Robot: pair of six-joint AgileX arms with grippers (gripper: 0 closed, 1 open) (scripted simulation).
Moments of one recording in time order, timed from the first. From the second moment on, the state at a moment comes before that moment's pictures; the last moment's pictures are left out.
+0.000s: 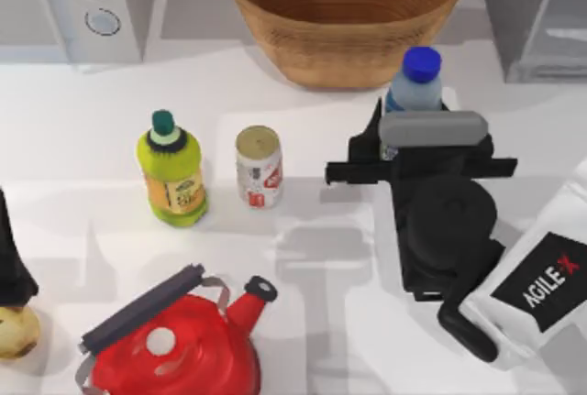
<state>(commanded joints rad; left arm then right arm) 0.00 0.00 0.00 0.00 0.00 0.00 0.74 2.13 0.68 1.45 0.76 -0.01</state>
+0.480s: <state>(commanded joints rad) 0.00 0.00 0.00 0.00 0.00 0.00 0.74 2.13 0.68 1.45 0.76 -0.01</state>
